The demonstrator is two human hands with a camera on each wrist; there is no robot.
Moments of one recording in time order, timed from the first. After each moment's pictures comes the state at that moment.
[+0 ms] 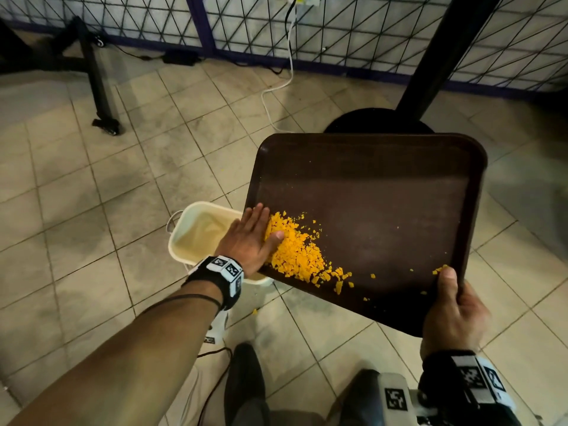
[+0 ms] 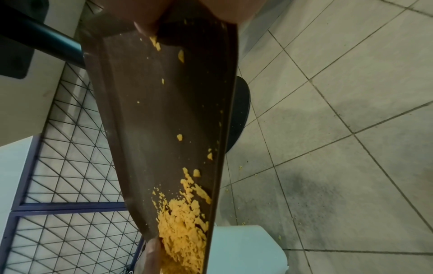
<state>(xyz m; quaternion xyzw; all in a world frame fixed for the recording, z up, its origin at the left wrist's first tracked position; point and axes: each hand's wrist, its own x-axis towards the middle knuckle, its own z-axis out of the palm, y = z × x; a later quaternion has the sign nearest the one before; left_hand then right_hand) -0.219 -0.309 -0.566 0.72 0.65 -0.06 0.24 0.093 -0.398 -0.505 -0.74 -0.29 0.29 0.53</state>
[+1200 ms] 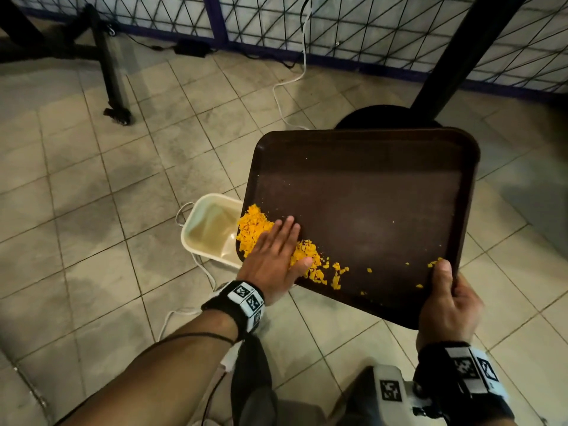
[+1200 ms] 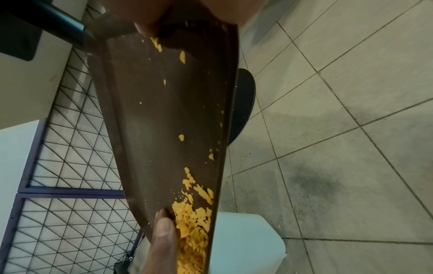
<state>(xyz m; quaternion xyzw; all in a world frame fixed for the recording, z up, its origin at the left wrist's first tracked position) -0.193 -0.358 -0.567 0.76 0.60 -0.04 0.22 0.065 -0.393 -0.511 -0.72 -0.27 0.31 0.56</state>
